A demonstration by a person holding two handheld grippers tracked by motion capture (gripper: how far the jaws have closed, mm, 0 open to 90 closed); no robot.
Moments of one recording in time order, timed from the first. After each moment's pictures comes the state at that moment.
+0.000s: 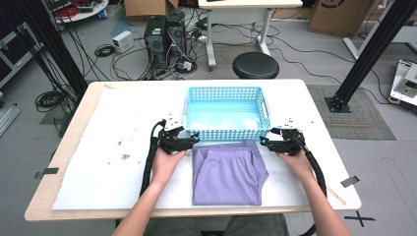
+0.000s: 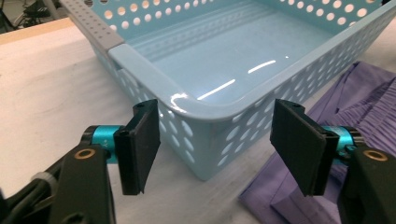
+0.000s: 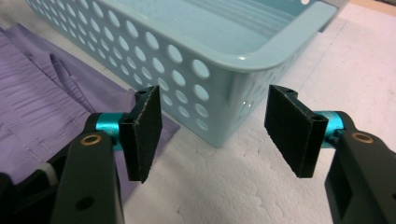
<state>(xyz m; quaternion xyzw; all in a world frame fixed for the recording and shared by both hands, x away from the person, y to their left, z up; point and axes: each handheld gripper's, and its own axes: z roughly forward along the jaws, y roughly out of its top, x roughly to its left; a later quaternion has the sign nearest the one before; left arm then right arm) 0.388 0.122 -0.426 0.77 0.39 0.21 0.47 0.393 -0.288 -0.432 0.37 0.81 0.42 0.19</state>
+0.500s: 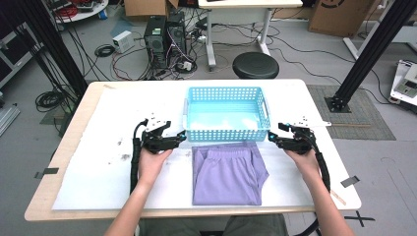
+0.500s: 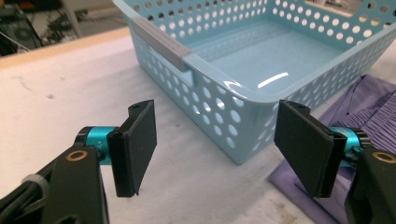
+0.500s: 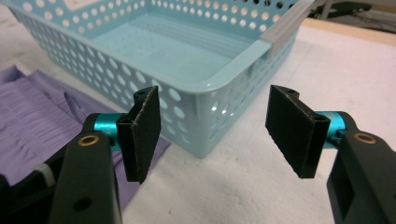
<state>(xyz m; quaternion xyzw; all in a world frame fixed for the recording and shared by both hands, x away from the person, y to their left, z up) 0.374 0.167 -0.410 0.74 0.38 0.25 0.49 0.383 -0.312 -0.419 0.39 0.76 0.48 0.20</state>
